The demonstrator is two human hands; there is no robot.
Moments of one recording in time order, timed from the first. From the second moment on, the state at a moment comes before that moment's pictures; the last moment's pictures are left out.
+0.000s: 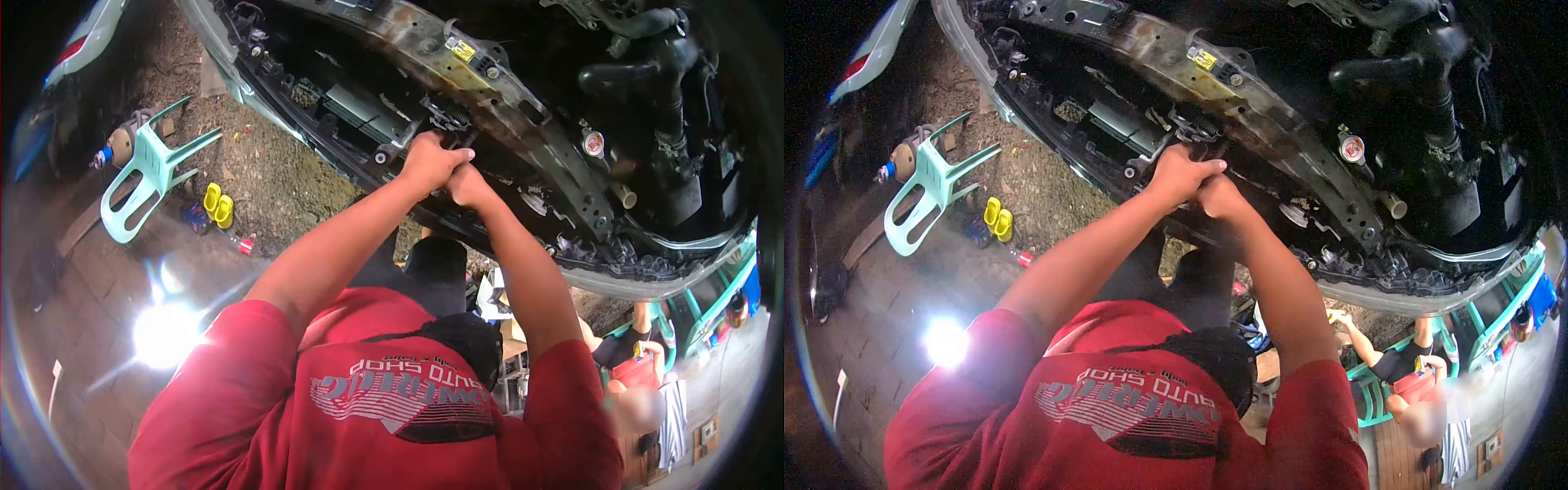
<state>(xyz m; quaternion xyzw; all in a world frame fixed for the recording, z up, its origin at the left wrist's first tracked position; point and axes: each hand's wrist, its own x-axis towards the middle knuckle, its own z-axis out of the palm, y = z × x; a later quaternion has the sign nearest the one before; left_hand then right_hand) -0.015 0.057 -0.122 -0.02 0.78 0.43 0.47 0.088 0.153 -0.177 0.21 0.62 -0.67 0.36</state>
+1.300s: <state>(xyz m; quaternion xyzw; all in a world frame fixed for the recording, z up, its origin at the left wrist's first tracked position) -0.011 0.061 -0.122 0.00 0.76 0.45 0.46 0.081 0.160 -0.157 0.11 0.73 -0.55 0.40</state>
